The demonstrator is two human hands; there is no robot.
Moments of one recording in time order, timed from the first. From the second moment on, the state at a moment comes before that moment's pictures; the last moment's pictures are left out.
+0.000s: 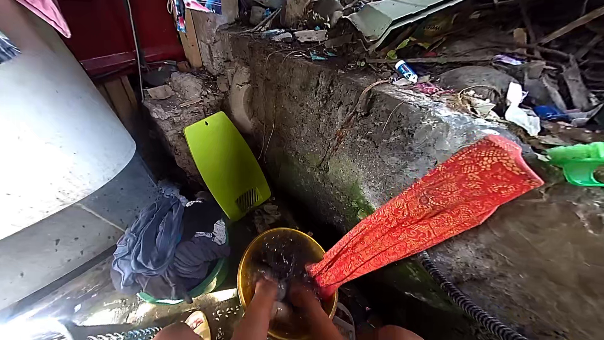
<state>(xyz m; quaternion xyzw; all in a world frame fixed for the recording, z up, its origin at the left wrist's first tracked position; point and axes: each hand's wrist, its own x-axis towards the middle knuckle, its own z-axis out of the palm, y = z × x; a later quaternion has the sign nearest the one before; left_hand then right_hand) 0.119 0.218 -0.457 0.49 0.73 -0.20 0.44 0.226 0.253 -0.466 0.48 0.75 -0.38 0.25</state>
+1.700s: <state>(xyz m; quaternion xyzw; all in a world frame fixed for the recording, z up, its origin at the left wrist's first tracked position) 0.120 0.204 -0.443 0.51 0.82 0.09 0.22 0.213 0.241 -0.457 0.48 0.80 -0.20 0.32</state>
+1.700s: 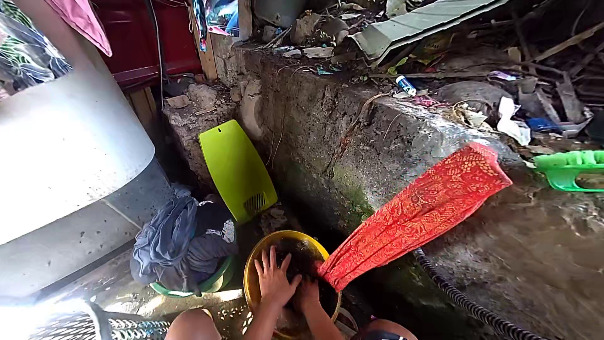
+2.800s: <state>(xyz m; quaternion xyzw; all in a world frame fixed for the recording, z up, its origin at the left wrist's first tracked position) 0.173 0.193 -0.400 0.32 0.81 0.43 0.22 0.213 0.248 -0.389 0.56 0.47 -0.62 -0.29</state>
